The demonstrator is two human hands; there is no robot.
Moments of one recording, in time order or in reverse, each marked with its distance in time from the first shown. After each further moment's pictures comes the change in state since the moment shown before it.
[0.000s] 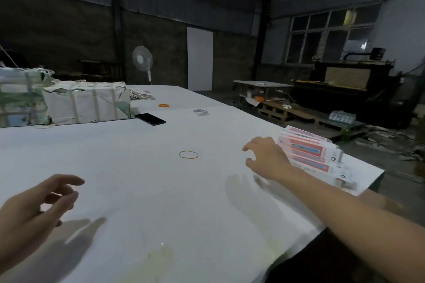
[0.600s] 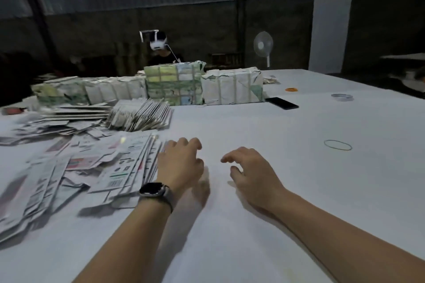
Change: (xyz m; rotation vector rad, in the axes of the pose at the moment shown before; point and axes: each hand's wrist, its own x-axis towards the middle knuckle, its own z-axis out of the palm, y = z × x) left_hand -0.023 0.113 -0.087 0.608 0.006 -0.277; right_hand -0.054 -0.325 0.068 0.762 -0.074 -0.618
